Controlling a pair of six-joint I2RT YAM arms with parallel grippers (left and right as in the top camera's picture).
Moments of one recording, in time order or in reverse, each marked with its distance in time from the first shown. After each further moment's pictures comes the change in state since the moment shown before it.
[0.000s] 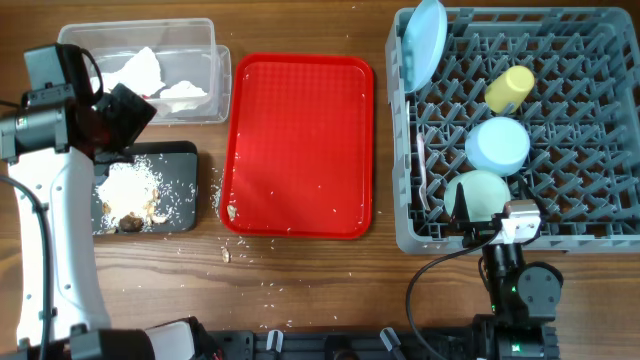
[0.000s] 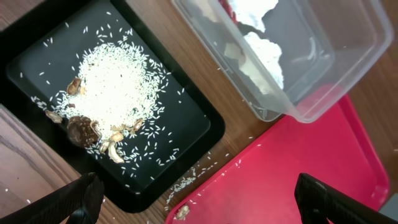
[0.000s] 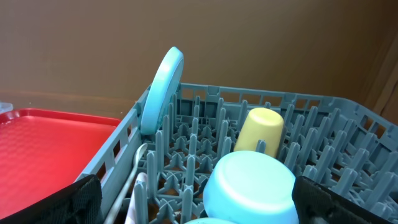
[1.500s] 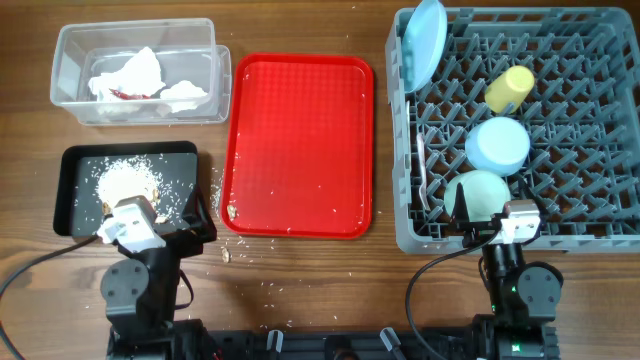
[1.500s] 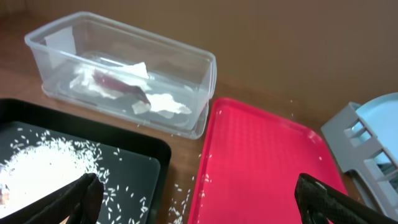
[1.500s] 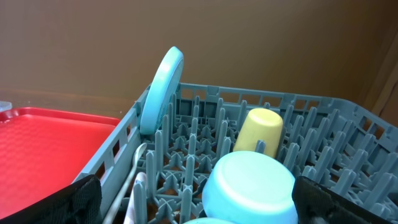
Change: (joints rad) left arm -0.164 -1.287 -1.160 0.750 0.055 0.383; right arm 0.000 0.000 0.000 0.000 0.001 -0.007
